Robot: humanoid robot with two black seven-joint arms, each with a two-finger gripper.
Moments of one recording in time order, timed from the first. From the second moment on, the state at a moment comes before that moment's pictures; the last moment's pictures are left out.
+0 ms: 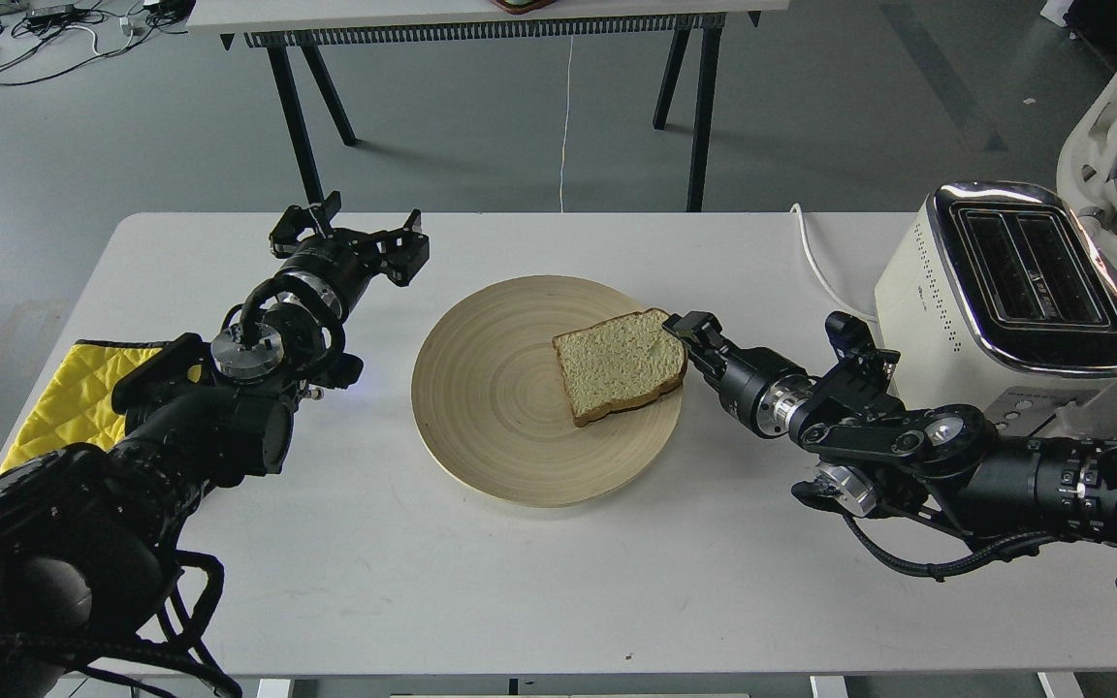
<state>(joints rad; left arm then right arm) -0.90 -0.02 -0.64 -0.17 -1.03 -0.43 0.16 1.04 -0.20 -0.46 0.87 -0.04 -0.25 0.43</state>
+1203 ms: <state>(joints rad) -0.90 -0.02 -0.64 -0.17 -1.03 -0.43 0.16 1.05 -0.24 -0.45 0.94 -0.03 -0.26 0.43</state>
